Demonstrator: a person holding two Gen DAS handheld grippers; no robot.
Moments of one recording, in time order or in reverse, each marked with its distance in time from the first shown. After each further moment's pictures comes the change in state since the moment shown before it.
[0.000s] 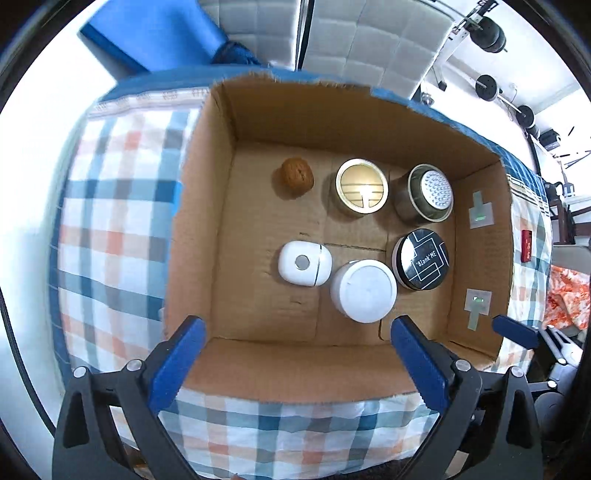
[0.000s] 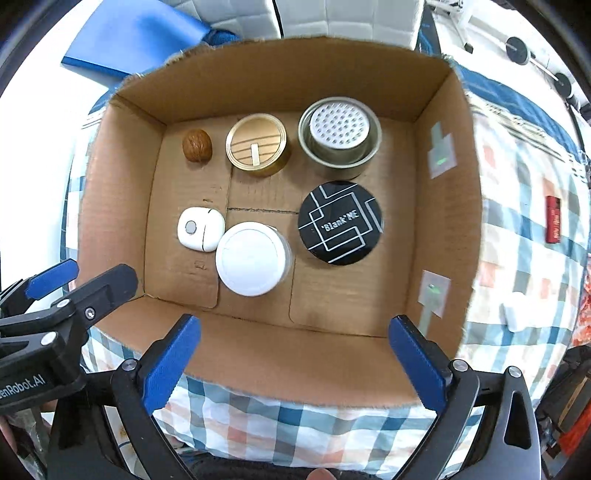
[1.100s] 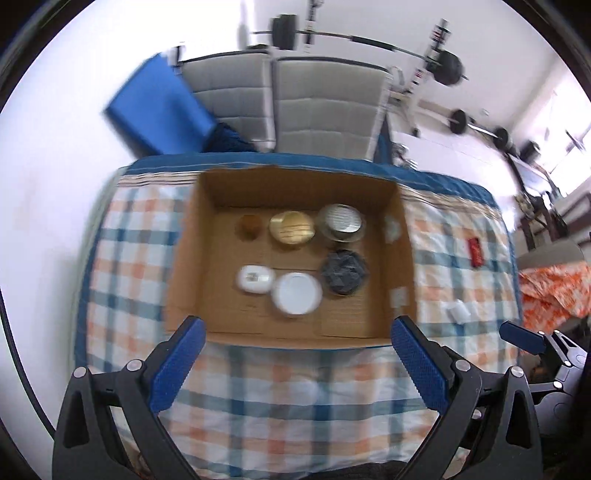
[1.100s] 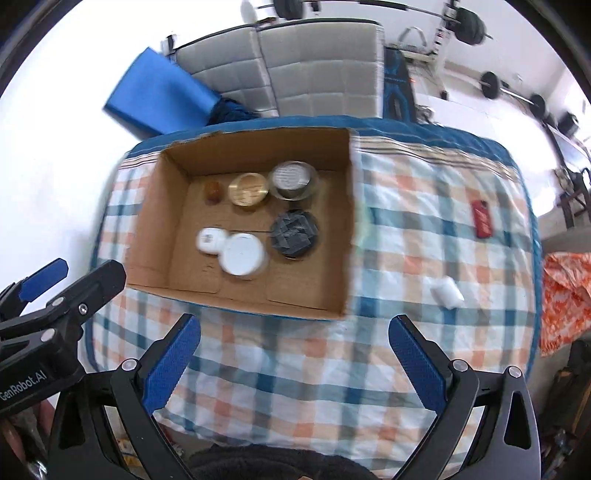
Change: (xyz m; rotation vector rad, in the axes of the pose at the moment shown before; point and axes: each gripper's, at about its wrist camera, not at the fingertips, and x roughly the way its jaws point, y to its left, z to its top) left arm -0.101 -0.104 -0.067 0.087 -0.259 0.024; right arm -0.131 -0.064 -0.103 0.051 -0.242 0.004
